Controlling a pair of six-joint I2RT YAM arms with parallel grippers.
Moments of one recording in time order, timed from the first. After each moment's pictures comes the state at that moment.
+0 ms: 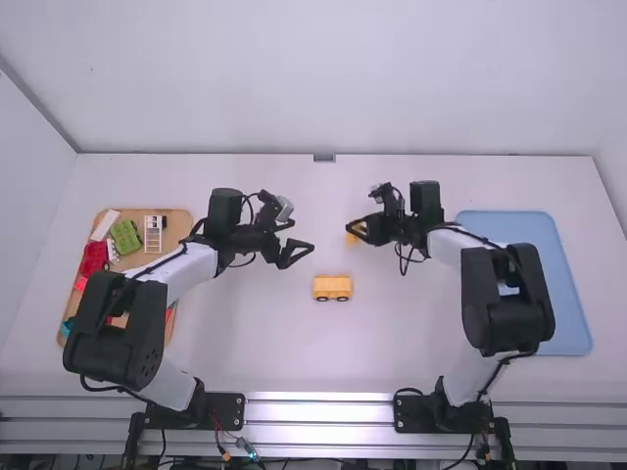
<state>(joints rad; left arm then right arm) -0.16 1.62 0.82 0.09 0.83 0.26 0.14 1.84 0.98 -0.14 -0.81 -0.07</state>
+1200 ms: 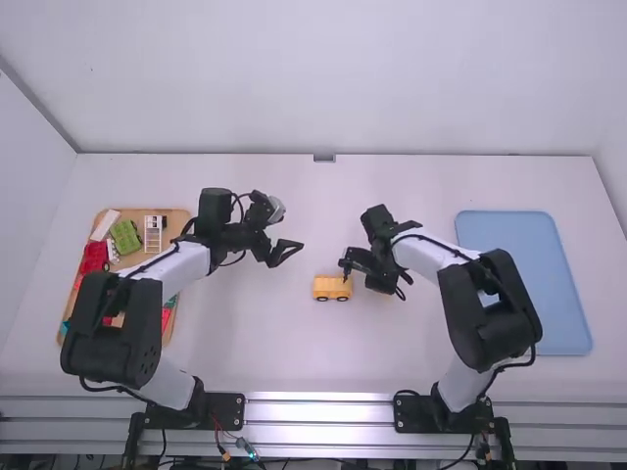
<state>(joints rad) -0.10 1.62 0.82 0.08 0.83 0.41 0.40 1.81 1.01 -0.68 -0.01 -0.94</state>
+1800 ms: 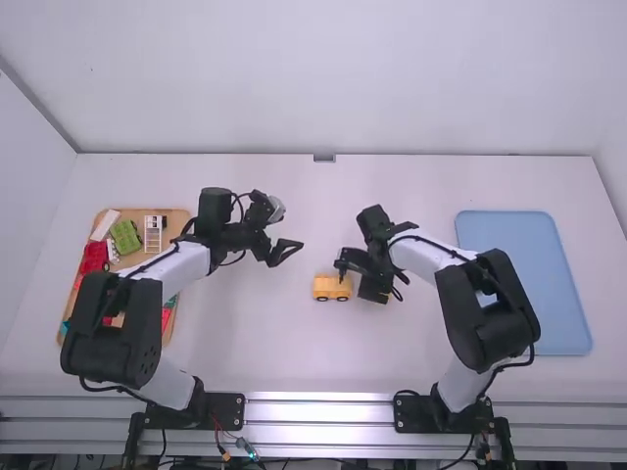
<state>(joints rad) -0.10 1.62 0.82 0.08 0.83 0.41 0.42 1.81 1.01 -0.65 -0.04 -0.95</state>
